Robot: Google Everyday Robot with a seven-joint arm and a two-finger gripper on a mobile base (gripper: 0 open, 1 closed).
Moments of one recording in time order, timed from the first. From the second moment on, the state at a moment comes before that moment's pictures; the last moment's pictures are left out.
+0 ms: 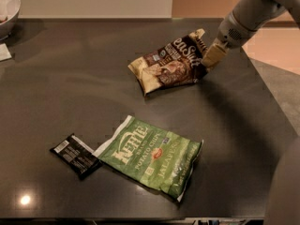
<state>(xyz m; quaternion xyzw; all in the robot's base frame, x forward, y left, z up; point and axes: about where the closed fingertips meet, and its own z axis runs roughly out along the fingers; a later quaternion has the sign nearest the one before) 0.663 -0.190 0.888 -0.50 0.84 0.09 0.21</state>
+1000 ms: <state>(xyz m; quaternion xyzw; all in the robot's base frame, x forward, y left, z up) 0.589 -0.180 0.921 -0.53 0.81 0.11 0.23</state>
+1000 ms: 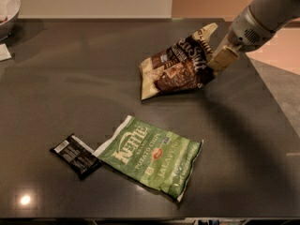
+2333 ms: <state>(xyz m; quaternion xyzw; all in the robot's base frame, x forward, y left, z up) 0.494 -0.190 0.931 -0.54 0.81 0.15 0.18</state>
